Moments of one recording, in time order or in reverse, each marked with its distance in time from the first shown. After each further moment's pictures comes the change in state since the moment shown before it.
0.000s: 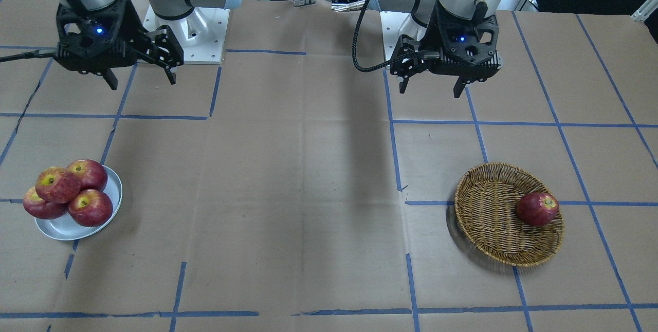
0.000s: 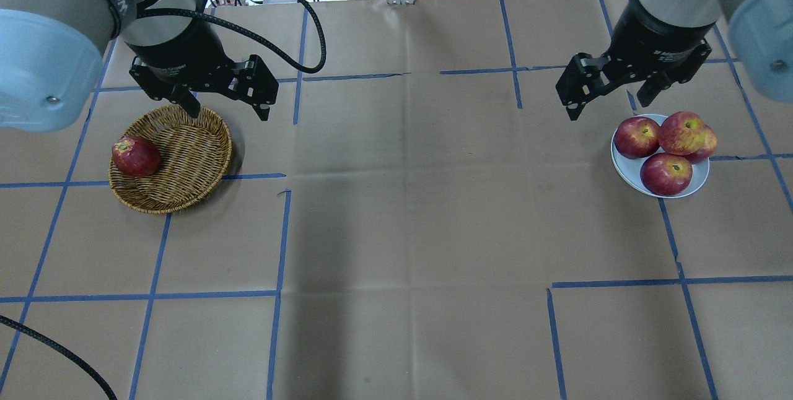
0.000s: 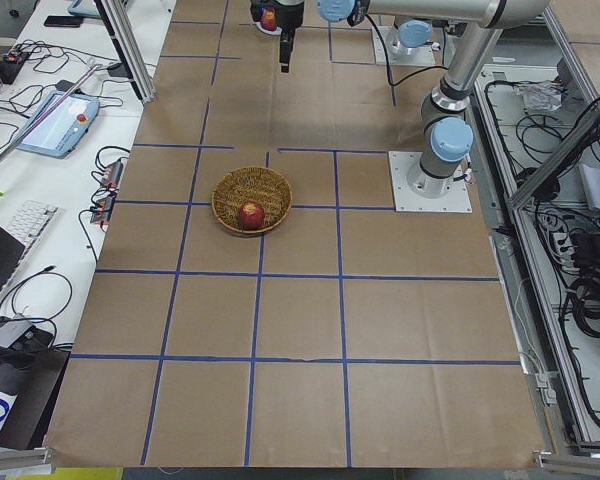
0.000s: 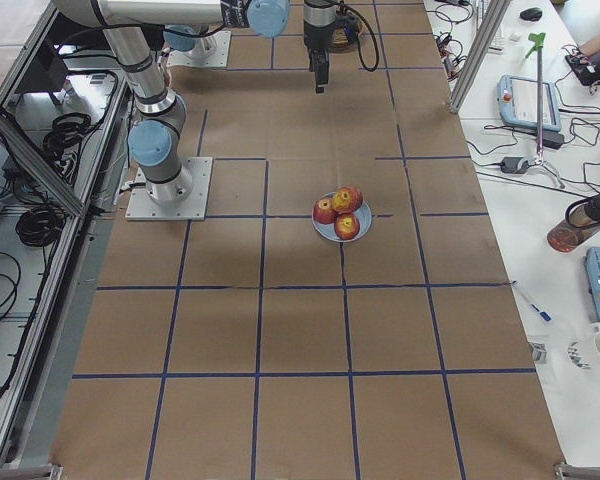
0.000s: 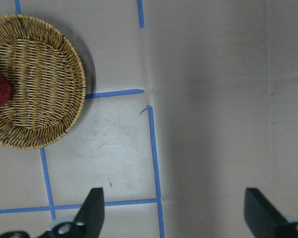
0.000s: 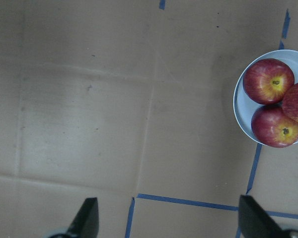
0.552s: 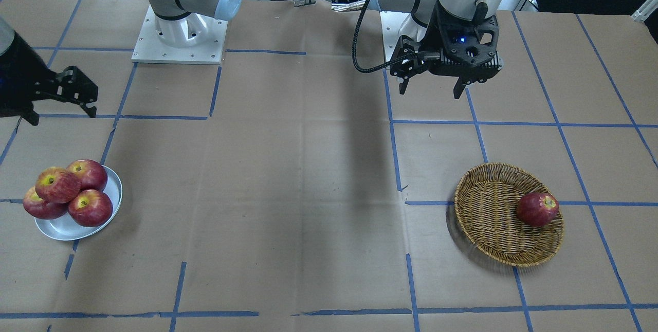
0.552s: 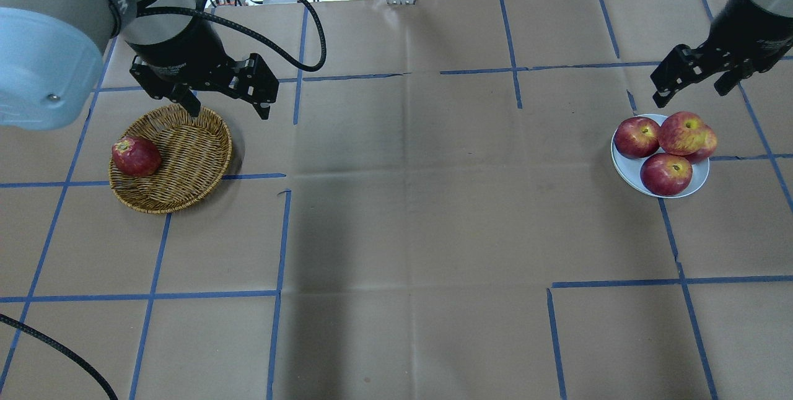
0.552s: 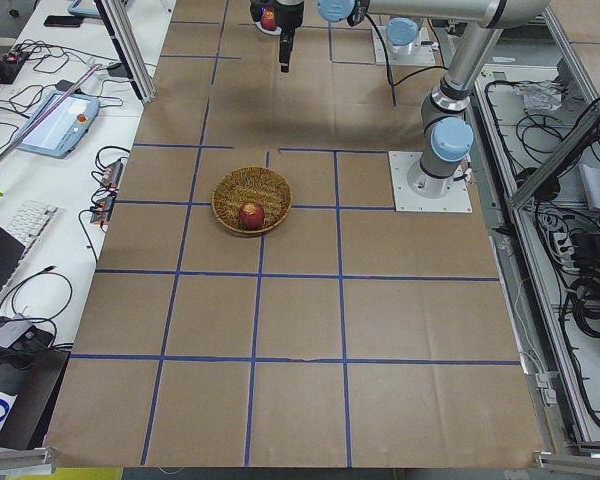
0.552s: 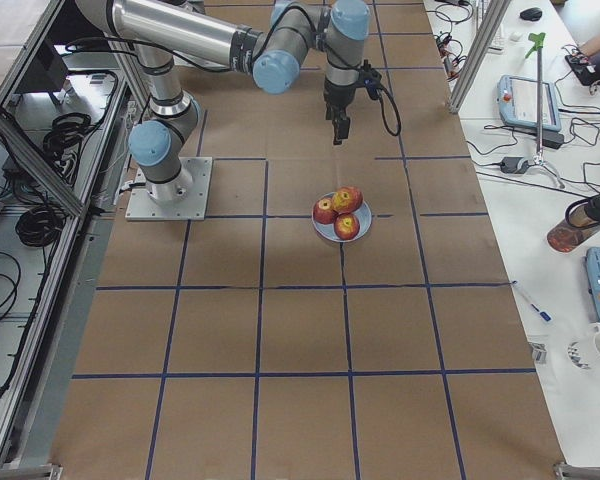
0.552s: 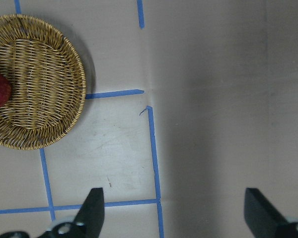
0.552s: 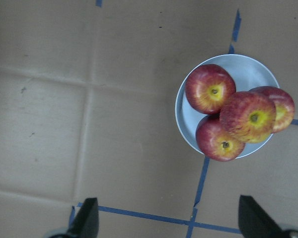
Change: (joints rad) left arm 0.000 -0.004 0.005 0.001 -0.001 -0.003; right arm -0.256 0.063 0.009 -0.039 0.012 -0.290
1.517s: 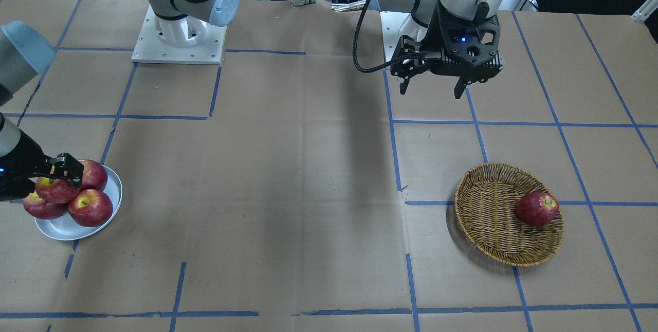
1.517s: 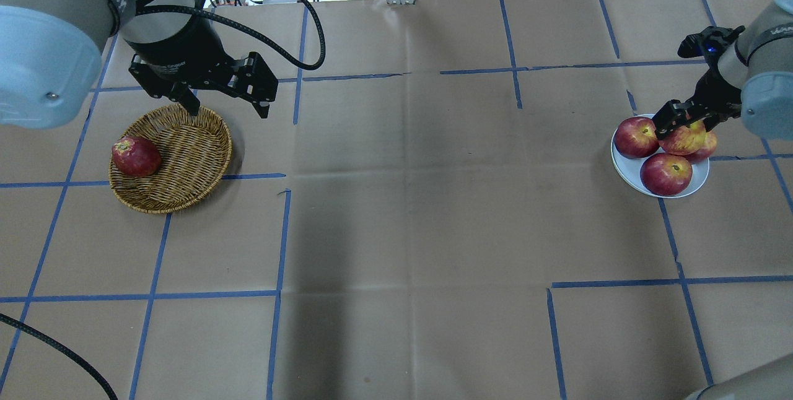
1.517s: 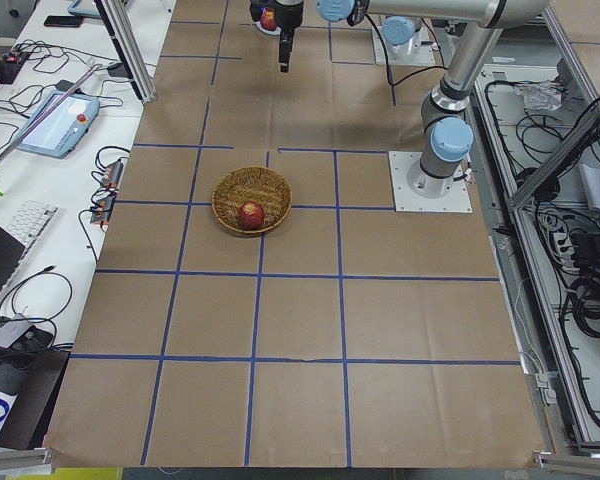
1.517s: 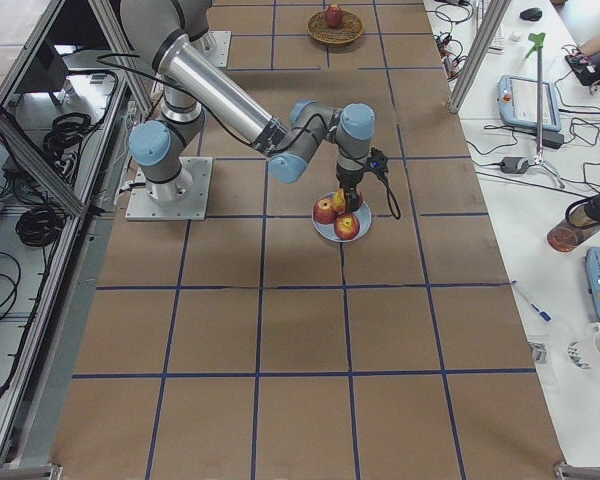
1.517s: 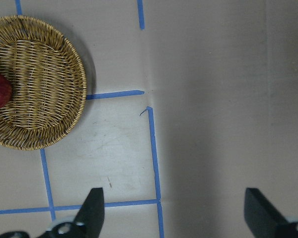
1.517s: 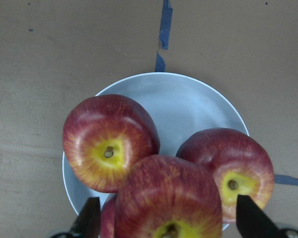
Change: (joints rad) left arm 0.001 -0.001 0.003 0.000 0.000 0.000; right arm -0.183 0.281 0.199 -0.535 -0.010 -0.125
